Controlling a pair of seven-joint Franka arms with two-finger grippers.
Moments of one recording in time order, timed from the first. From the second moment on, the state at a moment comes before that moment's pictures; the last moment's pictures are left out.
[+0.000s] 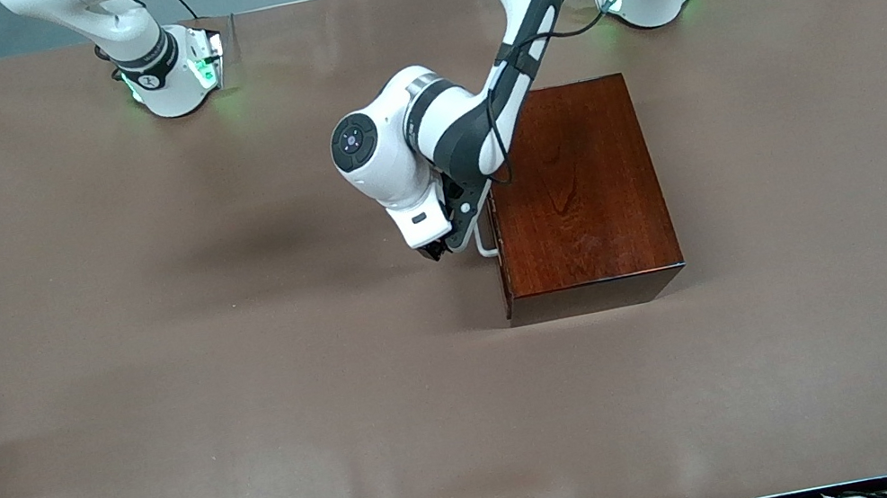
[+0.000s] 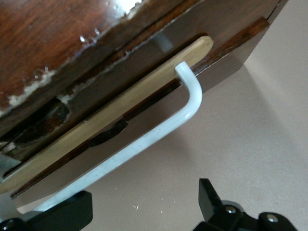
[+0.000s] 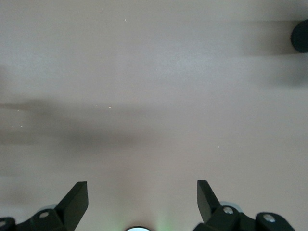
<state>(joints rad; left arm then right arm) -0.98 0.85 0.16 -1.17 0.07 1.77 -1.85 0.09 -0.05 -0.18 -1.57 -0.01 1.47 -0.15</state>
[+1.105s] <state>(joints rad) -0.79 0.36 0.17 -1.28 0.10 1.73 -1.13 0.05 -0.05 -0.17 -1.57 0.00 1.47 -0.21</state>
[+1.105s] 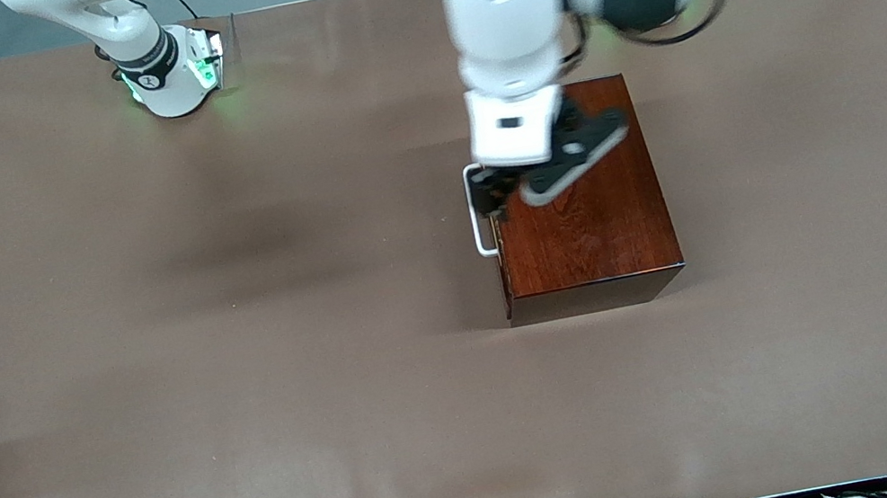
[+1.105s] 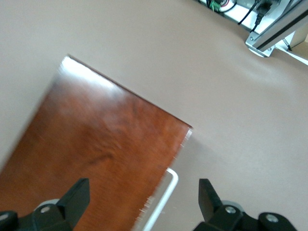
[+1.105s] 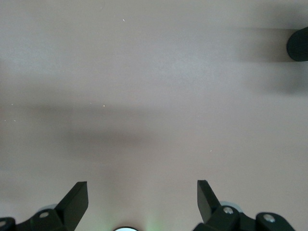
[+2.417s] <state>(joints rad) -0.18 0.05 0.00 -1.44 0.08 1.49 -0.26 0.06 -0.05 -0.16 -1.57 0.00 1.47 -0.21</state>
